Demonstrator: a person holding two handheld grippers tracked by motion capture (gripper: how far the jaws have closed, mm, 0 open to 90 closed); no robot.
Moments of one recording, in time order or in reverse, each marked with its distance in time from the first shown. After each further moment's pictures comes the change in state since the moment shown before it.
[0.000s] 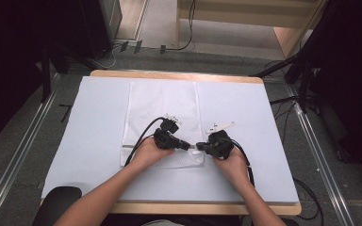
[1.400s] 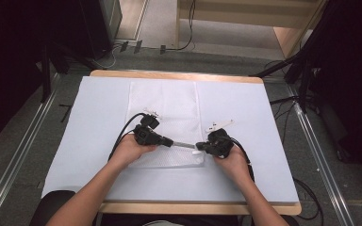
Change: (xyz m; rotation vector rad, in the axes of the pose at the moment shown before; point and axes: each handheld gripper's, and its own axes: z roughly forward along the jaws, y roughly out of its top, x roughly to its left) left arm 0.019 -0.018 -0.056 0.005 0.013 -0.049; right arm -0.003 0.004 0.001 0.028 0.025 -0.023
